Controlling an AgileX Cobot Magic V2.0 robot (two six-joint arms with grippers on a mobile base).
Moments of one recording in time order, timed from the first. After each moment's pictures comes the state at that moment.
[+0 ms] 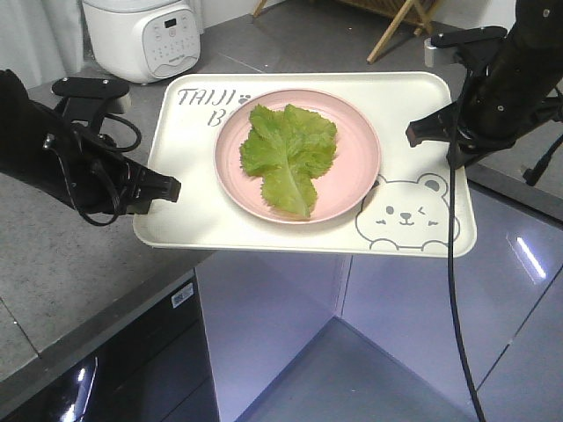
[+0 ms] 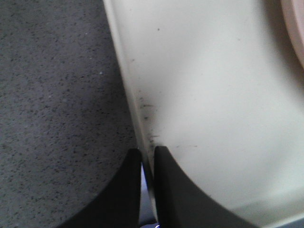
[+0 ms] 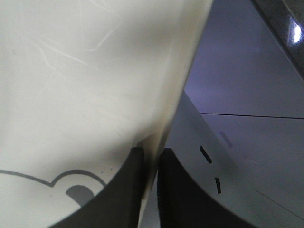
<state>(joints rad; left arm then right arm) -0.35 1.53 -1.32 -0.09 0.87 -0.09 0.19 1.80 -1.80 -0.06 1.27 -0.02</state>
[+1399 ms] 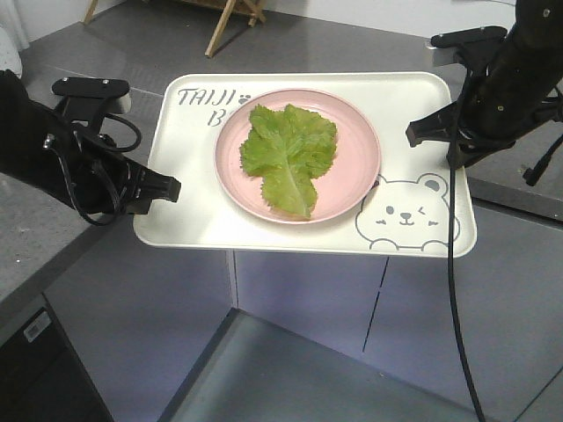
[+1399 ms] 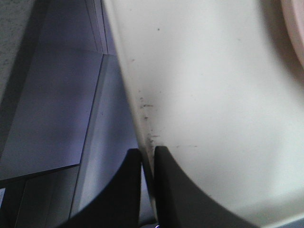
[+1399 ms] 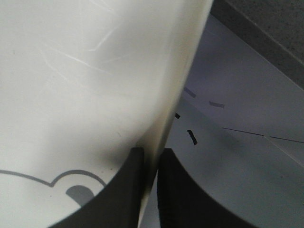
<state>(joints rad) -0.35 1.53 -1.32 -0.09 0.87 -0.09 0.19 1.80 -1.80 -0.06 1.27 -0.02</state>
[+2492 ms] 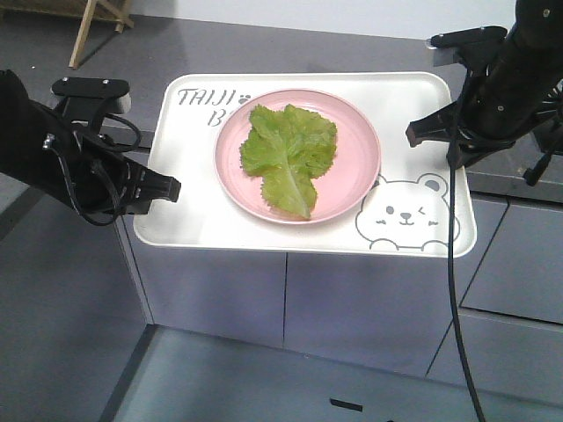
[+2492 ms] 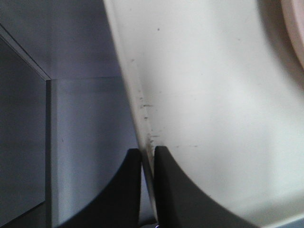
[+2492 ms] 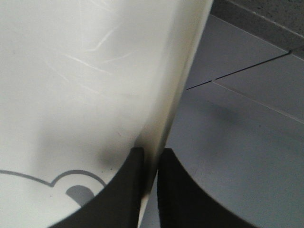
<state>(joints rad) -0.35 1.53 -1.32 -0.09 0.87 -0.09 0.19 1.80 -1.80 -0.06 1.27 -0.02</state>
